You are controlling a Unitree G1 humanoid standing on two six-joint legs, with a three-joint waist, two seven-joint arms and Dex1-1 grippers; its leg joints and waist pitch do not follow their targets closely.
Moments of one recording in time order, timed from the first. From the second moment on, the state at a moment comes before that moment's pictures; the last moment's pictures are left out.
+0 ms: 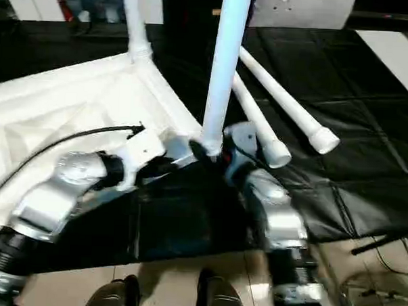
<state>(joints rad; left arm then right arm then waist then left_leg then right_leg) -0.46 0.42 -0.30 -0.03 0.06 0.47 -0.87 -0.42 -0.18 0.02 0.28 0.17 0.19 0.64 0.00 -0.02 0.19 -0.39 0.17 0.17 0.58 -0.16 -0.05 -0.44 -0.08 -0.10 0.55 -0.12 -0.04</state>
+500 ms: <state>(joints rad) -0.56 0.58 -0.33 0.20 -0.02 0.12 -1.24 -0.48 -0.48 0.15 0.29 0.23 0.14 1.22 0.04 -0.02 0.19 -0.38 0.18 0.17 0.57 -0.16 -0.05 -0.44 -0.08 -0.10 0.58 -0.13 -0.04</state>
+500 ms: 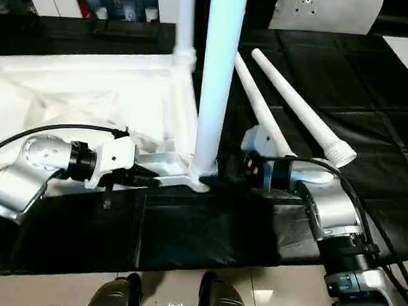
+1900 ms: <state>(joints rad) -0.51 0.28 -0.23 0.08 0.05 0.53 -0.82 -0.47 -0.09 -0.02 0.29 0.15 0.27 0.51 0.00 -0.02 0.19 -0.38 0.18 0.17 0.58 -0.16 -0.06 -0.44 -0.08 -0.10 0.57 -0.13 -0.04</state>
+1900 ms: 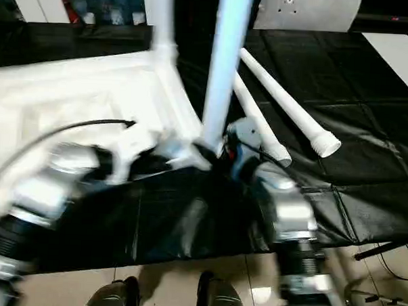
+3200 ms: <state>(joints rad) -0.55 0.58 -0.33 0.19 -0.03 0.12 -1.27 -0.47 -0.42 0.17 0.30 0.21 0.11 1.23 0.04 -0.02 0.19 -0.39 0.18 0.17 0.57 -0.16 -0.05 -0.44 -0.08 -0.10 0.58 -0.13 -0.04</state>
